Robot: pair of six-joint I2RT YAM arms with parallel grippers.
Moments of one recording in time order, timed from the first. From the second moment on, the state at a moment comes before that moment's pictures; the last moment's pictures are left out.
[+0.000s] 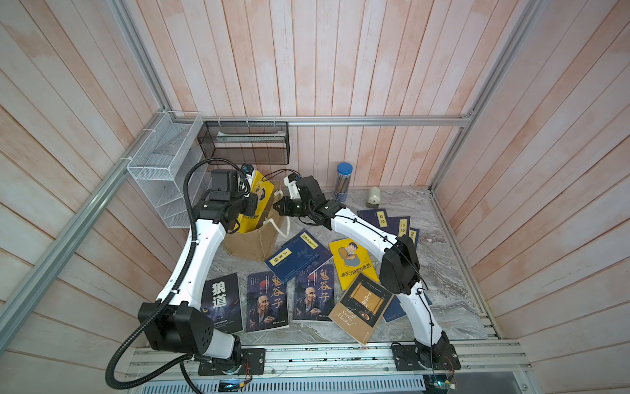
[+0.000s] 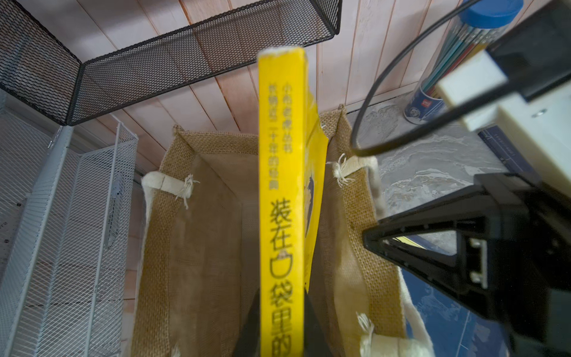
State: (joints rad) left arm -0.10 1.50 1.59 -0.74 0.03 0.24; right arm 0.79 2.29 2.16 -0.29 -0.32 0.68
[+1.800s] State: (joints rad) left arm 0.03 1.77 1.69 -0.65 0.17 -0.01; right arm 0.72 2.42 2.36 -0.37 -0.46 0.54
